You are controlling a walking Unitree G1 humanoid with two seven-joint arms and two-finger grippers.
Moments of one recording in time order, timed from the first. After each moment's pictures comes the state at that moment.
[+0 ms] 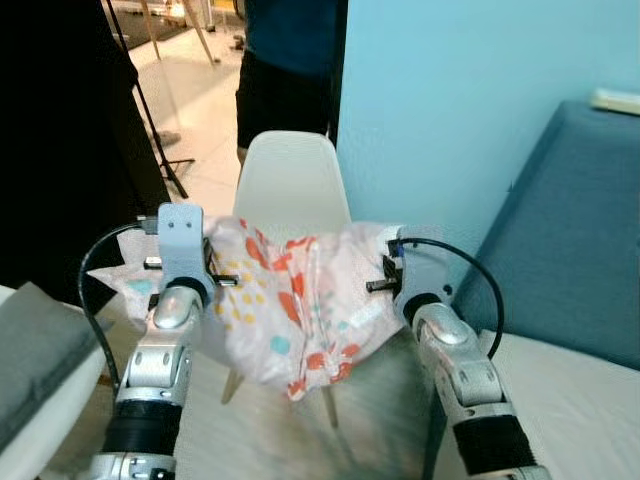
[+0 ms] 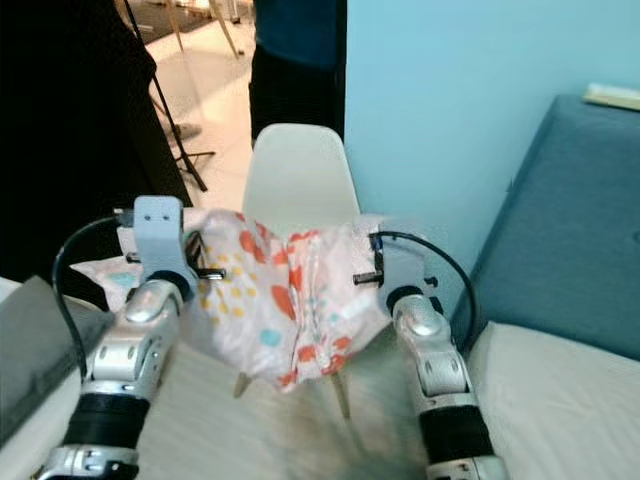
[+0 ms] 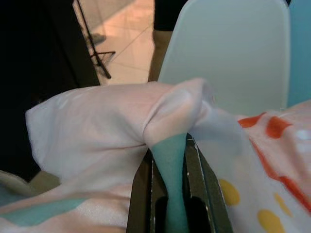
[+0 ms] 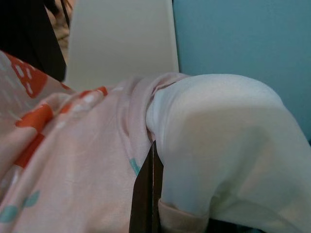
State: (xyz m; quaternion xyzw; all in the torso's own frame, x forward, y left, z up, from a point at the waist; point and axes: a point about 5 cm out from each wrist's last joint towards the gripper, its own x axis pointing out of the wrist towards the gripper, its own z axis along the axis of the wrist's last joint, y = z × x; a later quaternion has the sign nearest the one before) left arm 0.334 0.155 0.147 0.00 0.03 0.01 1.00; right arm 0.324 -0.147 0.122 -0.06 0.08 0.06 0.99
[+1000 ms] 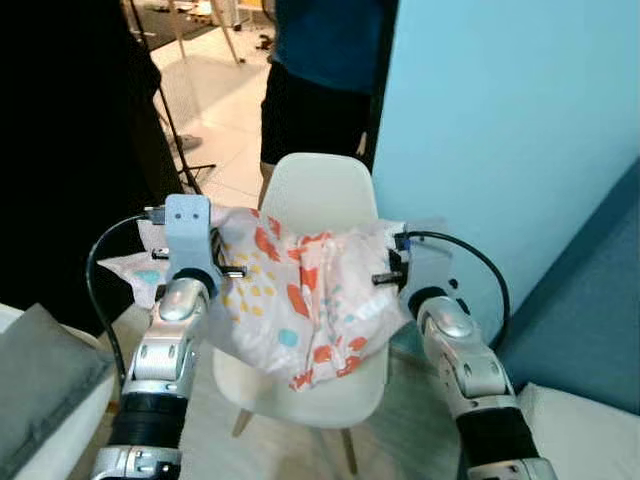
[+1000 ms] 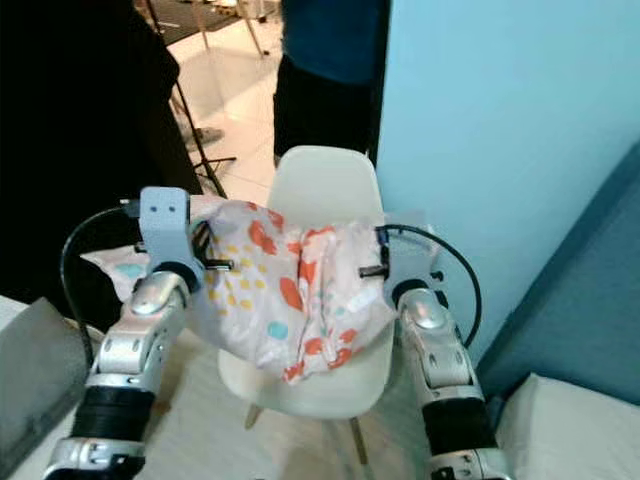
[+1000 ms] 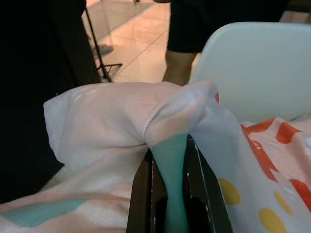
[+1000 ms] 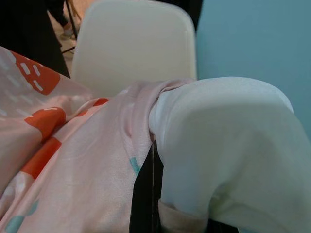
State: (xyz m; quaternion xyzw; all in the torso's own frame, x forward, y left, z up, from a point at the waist) left arm 0.333 0.160 0.151 0.00 0.03 0.01 1.00; right arm 0.327 -0.143 0.129 -0.05 0.07 0.06 0.99
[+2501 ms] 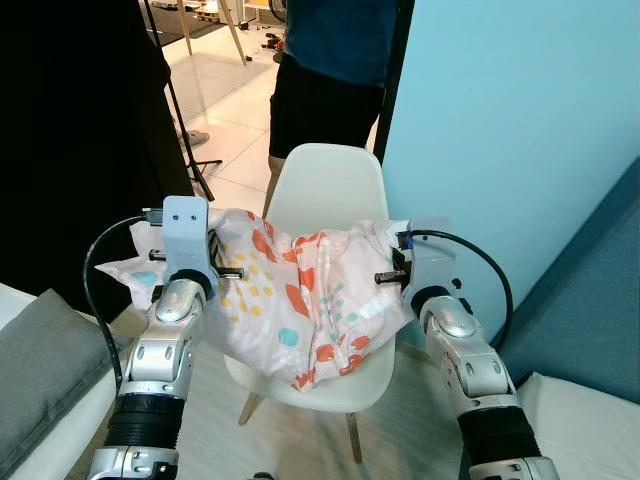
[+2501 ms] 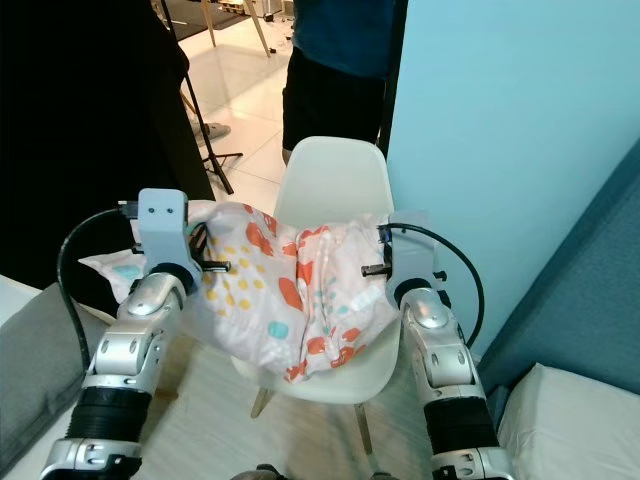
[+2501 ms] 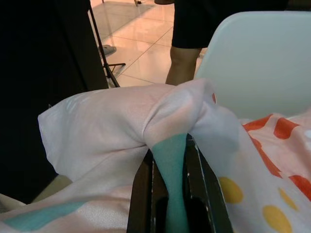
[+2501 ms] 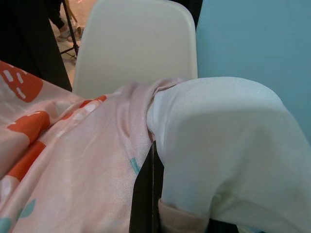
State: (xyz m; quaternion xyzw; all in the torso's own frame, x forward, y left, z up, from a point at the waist) left arm 0.332 0.165 0.147 0.01 0.03 0.01 1.00; right arm 0.328 -0.146 0.130 -0.05 0.07 0.05 1.00
